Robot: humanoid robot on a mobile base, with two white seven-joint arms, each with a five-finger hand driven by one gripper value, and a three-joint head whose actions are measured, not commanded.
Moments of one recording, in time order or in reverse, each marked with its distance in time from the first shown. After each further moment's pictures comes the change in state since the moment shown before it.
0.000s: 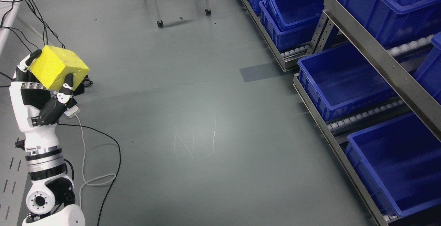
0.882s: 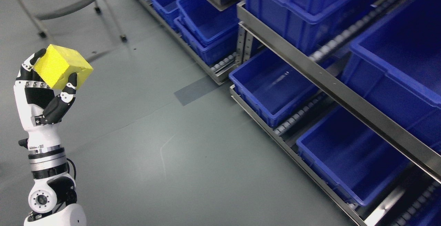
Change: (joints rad) left arm -0.001 0.000 -0.015 0.000 0.000 0.002 0.000; right arm 0.000 0.000 0.000 0.000 0.000 -0.005 0.000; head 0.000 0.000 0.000
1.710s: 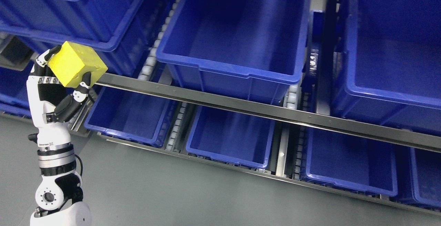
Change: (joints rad) left arm -0.006 0.000 -0.072 -0.035 0.000 -0.020 -0.049; right arm 0.000 0.000 0.000 0.000 0.000 0.004 0.000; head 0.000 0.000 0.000
